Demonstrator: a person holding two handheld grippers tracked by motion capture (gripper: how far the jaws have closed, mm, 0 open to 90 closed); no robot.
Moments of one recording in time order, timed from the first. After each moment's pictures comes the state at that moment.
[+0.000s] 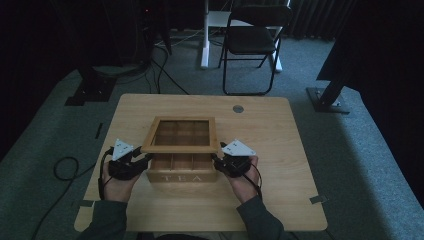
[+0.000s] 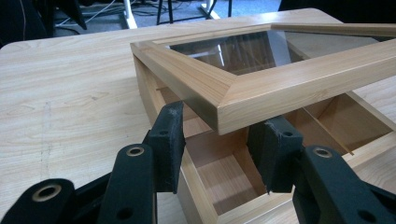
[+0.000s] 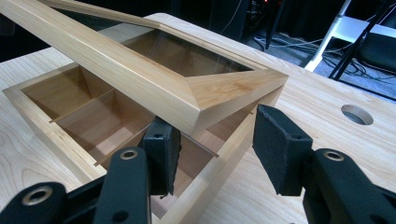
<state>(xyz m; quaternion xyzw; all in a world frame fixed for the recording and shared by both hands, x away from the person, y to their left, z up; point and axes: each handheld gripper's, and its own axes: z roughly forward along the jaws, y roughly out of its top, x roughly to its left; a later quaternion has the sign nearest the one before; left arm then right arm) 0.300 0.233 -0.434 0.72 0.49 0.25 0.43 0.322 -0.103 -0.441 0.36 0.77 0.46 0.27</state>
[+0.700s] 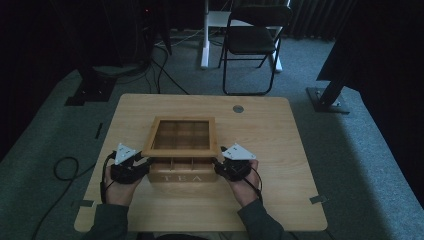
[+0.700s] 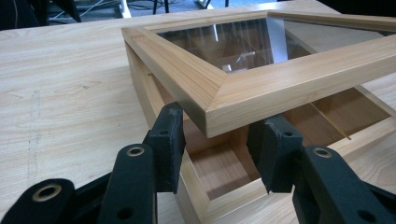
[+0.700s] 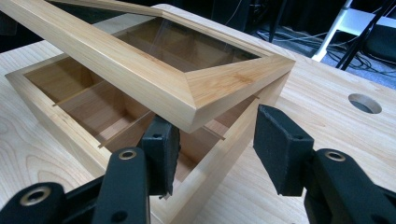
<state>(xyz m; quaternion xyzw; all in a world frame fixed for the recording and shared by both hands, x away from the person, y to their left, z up) 0.295 0.230 -0.446 0.73 0.48 0.24 0.42 0.317 -0.105 -0.453 0.36 0.77 0.45 0.26</state>
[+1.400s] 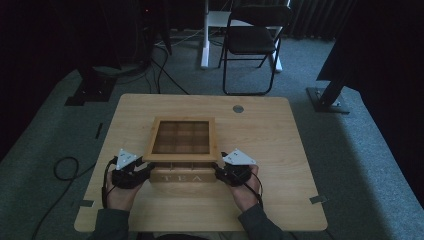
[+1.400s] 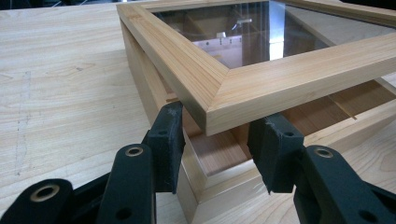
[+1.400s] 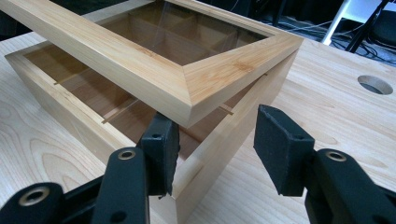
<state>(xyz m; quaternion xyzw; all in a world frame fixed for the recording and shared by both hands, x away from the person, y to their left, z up) 0.288 0.230 -0.462 0.73 0.49 0.23 0.42 0.309 -0.108 -0.468 0.37 0.78 0.45 0.25</state>
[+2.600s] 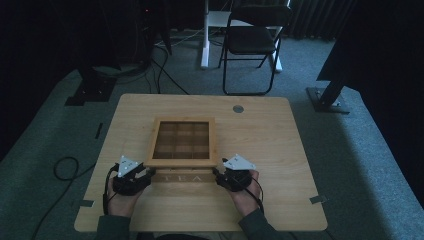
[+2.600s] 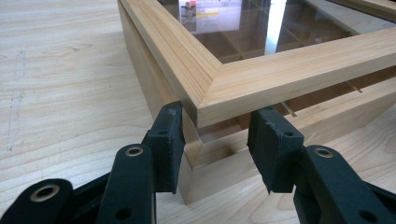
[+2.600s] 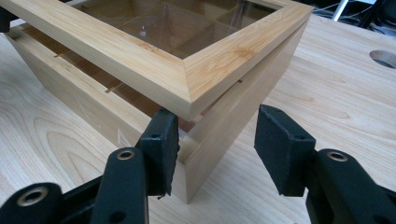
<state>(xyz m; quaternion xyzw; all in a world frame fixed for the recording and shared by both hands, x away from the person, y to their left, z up) 0.277 0.229 -0.478 0.73 0.49 0.23 0.41 0.300 -0.111 -0.483 0.38 0.78 0.44 0.23</state>
